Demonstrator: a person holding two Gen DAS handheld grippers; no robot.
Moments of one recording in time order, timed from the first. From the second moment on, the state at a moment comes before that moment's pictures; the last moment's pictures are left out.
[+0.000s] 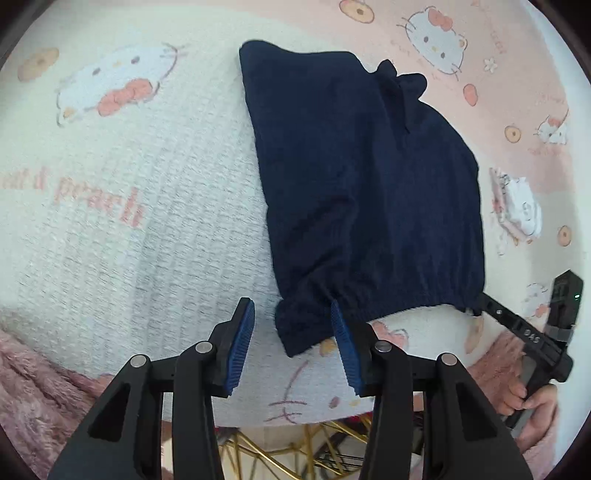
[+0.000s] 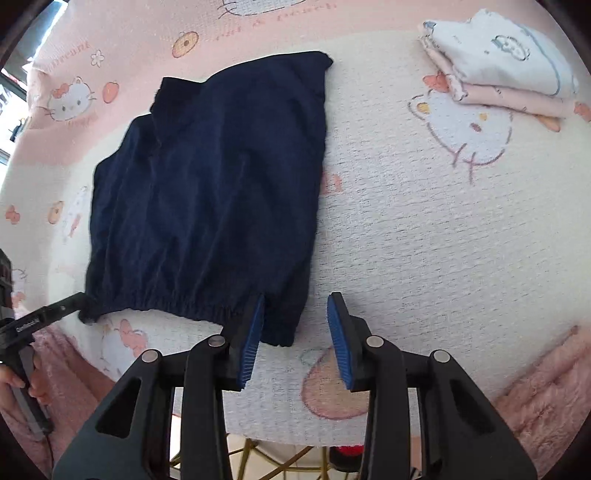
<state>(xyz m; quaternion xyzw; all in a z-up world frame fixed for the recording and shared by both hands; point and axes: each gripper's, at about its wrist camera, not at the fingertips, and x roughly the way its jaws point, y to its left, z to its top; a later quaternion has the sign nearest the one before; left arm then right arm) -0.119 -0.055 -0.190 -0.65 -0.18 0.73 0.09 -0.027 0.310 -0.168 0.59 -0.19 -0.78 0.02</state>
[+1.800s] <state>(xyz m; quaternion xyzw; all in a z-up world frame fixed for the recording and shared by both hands) -0.219 -0.076 -0.223 -0.59 -0.10 0.80 0.09 -0.238 0.178 -0.176 0.60 0.04 -0.80 0.07</state>
